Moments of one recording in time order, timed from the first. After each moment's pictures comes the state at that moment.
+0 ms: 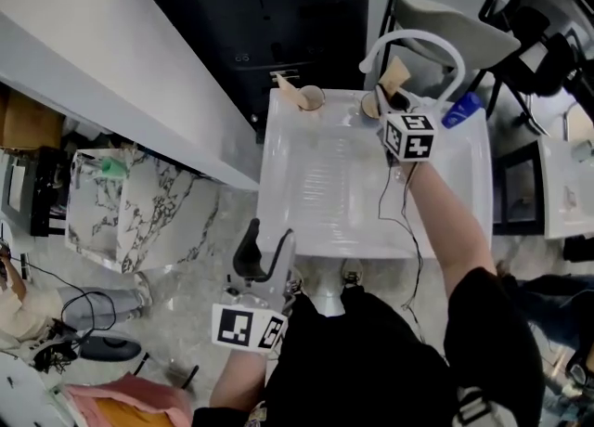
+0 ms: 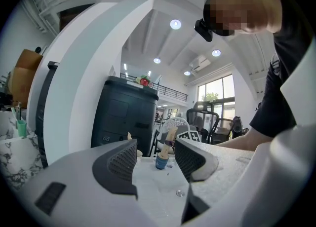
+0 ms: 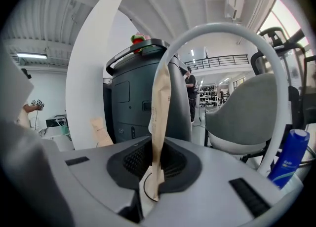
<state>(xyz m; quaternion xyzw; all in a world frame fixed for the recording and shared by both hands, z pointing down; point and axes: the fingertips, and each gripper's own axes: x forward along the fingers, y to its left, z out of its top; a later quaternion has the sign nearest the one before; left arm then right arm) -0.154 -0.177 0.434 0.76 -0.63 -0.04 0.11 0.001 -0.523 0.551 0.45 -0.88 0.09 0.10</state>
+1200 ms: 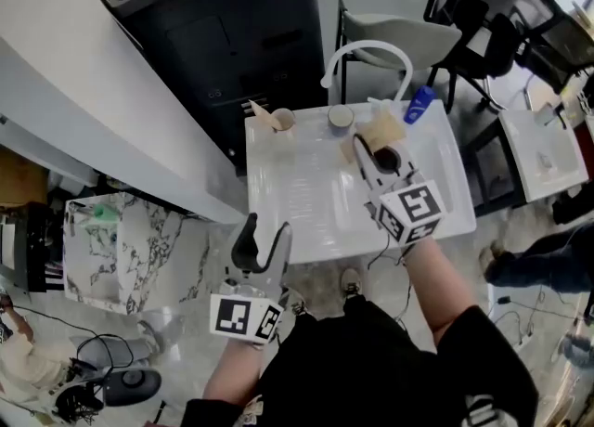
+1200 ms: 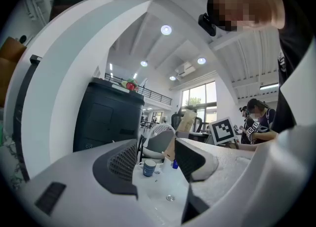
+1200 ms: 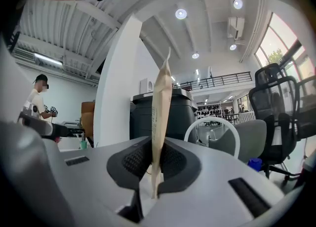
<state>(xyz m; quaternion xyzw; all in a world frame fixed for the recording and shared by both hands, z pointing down) -0.144 -0.179 0.399 0.83 -0.55 -0.06 0.09 0.009 -0.327 0.398 0.44 -0.90 0.00 0.02</state>
